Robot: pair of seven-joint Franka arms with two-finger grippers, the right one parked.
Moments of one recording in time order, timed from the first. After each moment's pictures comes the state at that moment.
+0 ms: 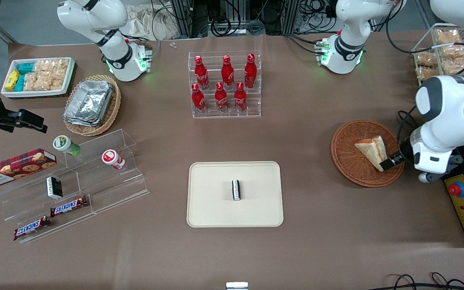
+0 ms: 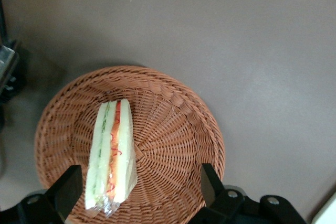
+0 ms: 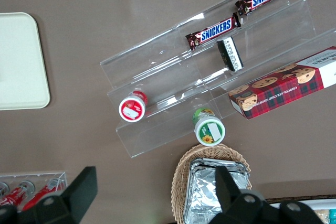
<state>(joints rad) 0.20 0.17 -0.19 -2.06 0.05 2.21 -0.58</state>
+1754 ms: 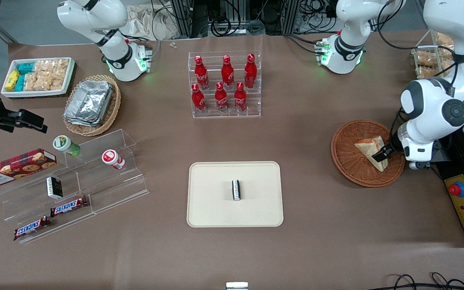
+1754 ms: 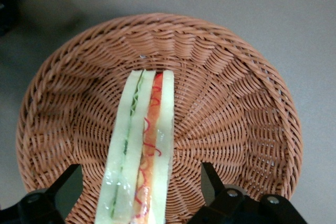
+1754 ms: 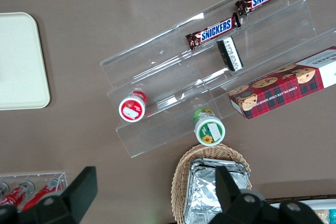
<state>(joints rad) 0.22 0.17 -0.15 -2.29 0.00 2.41 -0.65</state>
